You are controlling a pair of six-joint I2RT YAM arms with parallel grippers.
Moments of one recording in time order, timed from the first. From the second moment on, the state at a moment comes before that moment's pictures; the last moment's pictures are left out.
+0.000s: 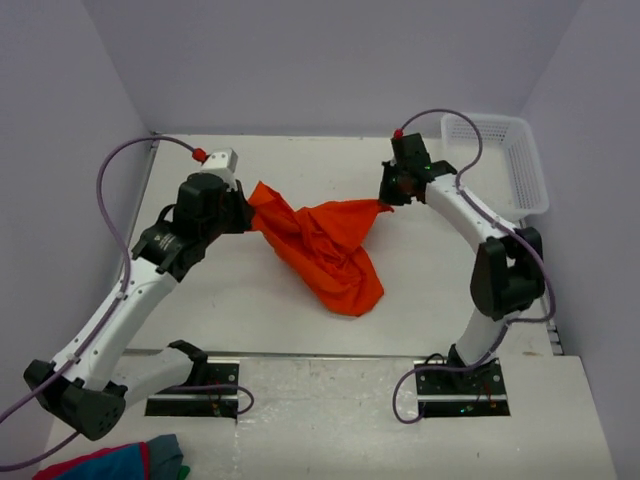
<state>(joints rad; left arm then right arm) -0.47 1.07 1.14 -0.61 -0.12 -0.42 0.33 1.82 1.47 -0.60 -0.03 0.44</state>
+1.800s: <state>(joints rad) -0.18 1.52 1.67 -0.80 -0.35 -0.28 0.30 1.61 1.72 -0.89 -0.06 0.29</state>
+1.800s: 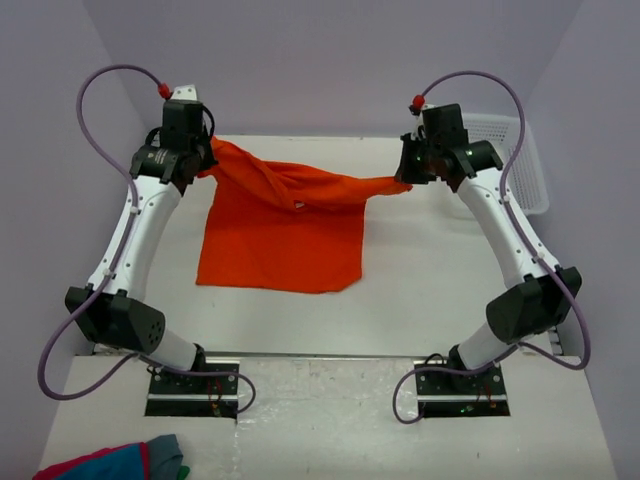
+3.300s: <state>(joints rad) -0.17 2.05 1.91 -0.59 -0.16 -0.20 0.48 1.67 1.52 -0.92 0.15 0.36</state>
